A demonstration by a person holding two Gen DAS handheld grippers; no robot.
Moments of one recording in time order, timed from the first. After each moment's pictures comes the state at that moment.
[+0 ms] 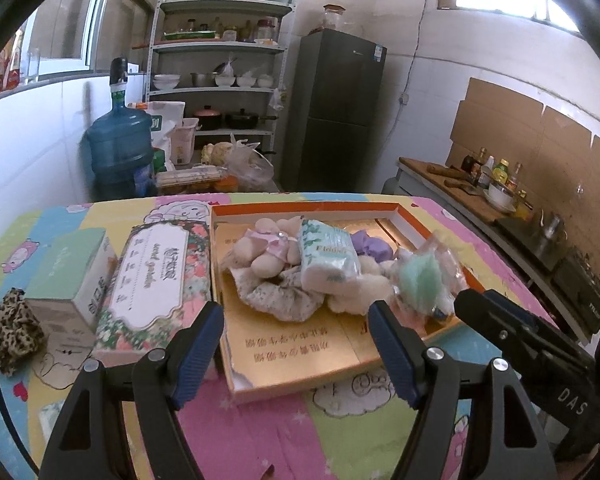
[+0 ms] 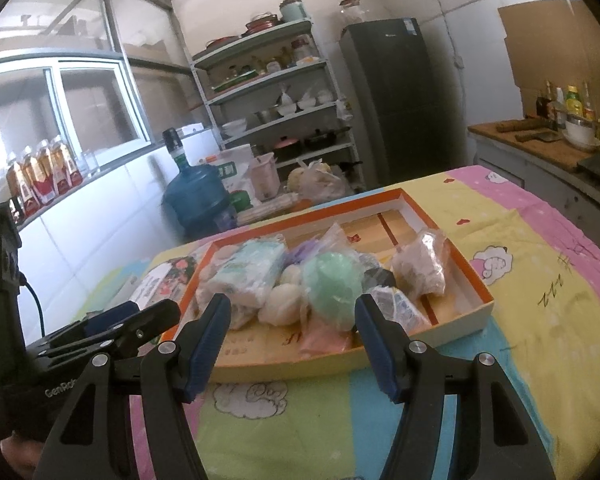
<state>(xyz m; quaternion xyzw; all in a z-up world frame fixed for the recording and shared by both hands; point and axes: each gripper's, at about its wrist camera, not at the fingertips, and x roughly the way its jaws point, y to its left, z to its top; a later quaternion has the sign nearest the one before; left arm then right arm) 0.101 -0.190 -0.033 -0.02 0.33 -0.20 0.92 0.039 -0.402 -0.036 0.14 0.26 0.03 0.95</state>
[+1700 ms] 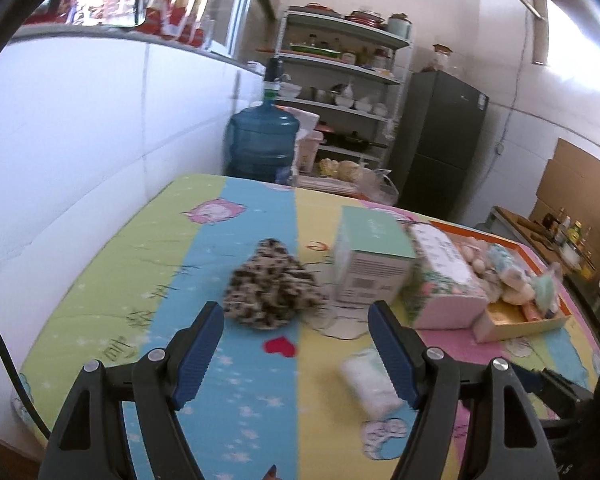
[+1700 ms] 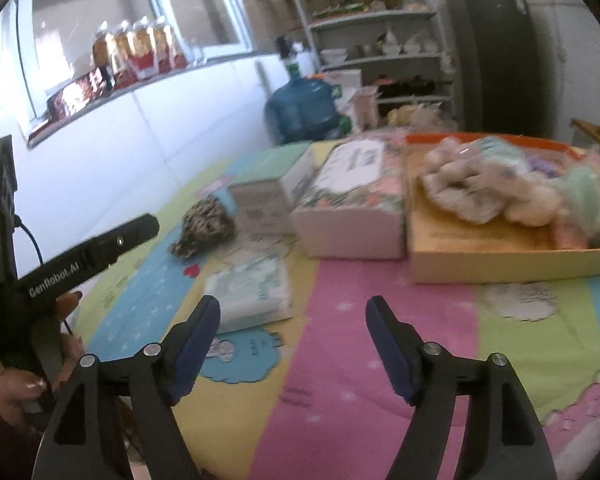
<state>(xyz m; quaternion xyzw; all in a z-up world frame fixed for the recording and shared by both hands) 0.055 0.061 -0.041 -0.08 0.31 -0.03 0.95 0.042 -0.181 -0.076 0.07 0.37 0.19 0.91</state>
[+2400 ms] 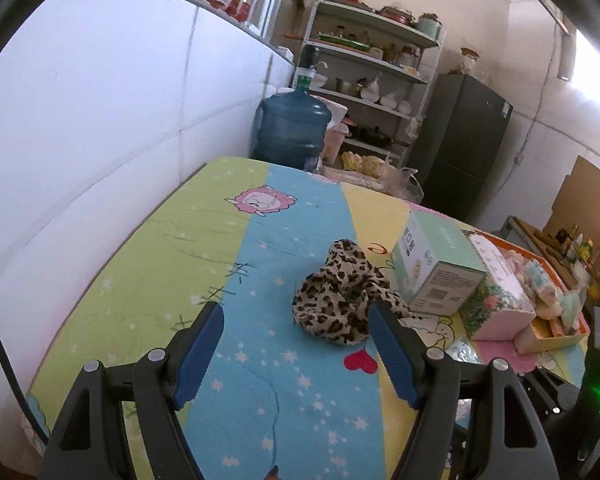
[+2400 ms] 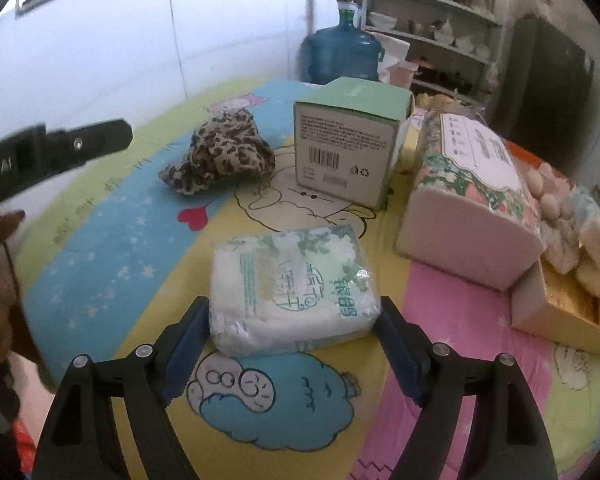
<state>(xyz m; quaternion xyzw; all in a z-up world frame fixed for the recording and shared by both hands) 0.088 0.120 -0.064 -0.11 0.33 -0.02 0.94 0.084 -0.091 -0.112 -0.09 0.43 0.17 0.88</state>
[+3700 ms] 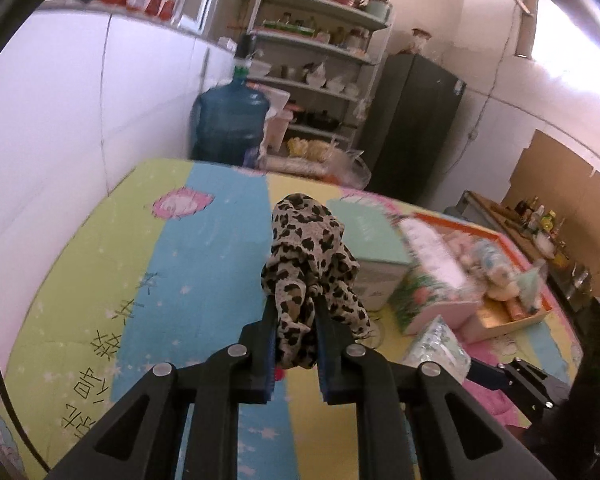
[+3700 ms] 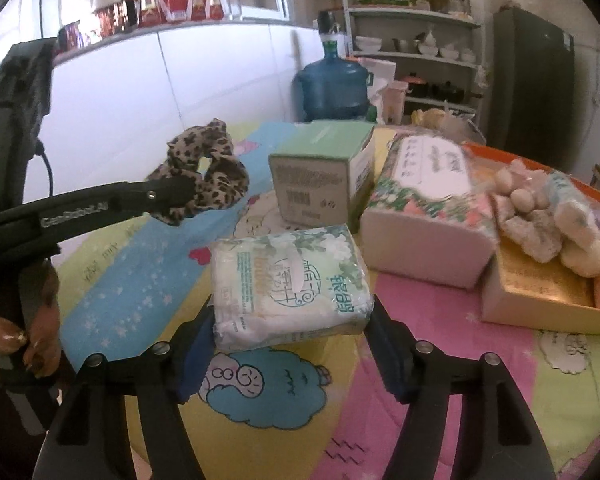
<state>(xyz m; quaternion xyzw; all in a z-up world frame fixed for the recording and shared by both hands) 0.096 0.065 -0.040 -0.09 0.34 -0.11 0.93 0.070 -0.139 -0.082 -0.01 0.37 0.19 0.91</state>
